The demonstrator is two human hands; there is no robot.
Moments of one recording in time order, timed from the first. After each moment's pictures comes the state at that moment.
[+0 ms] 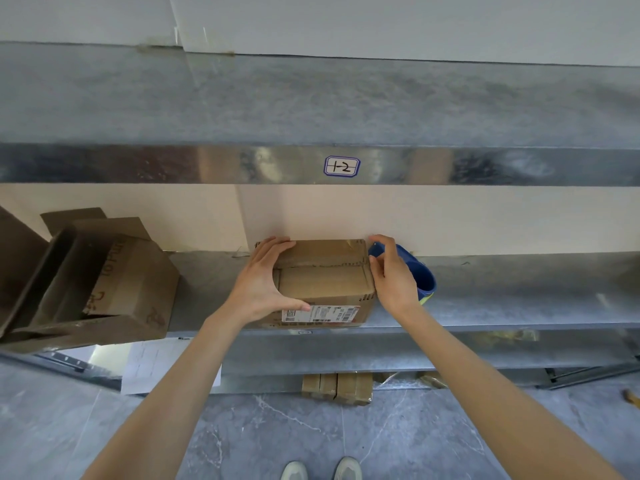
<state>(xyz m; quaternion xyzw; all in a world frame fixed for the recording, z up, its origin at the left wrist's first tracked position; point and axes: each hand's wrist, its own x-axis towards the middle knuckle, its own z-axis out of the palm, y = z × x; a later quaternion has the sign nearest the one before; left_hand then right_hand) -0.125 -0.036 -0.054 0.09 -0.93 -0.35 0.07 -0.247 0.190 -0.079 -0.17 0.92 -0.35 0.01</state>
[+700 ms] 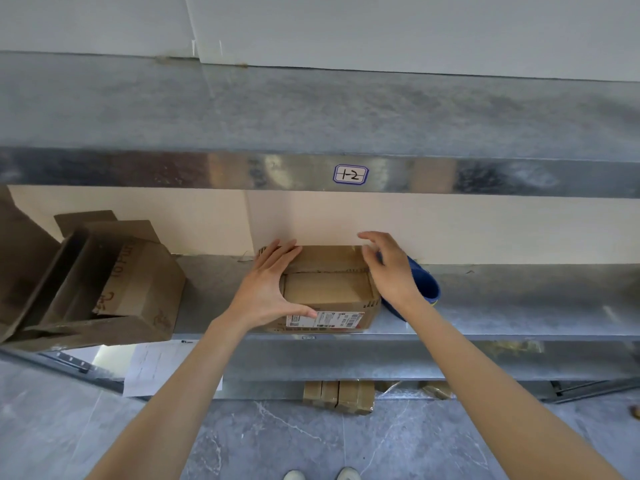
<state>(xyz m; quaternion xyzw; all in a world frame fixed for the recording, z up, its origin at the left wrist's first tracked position) -0.125 -0.039 -0.056 0.06 -0.96 -0.28 0.05 -0.255 0.174 -0.046 -0.23 0.85 -0.46 0.05</state>
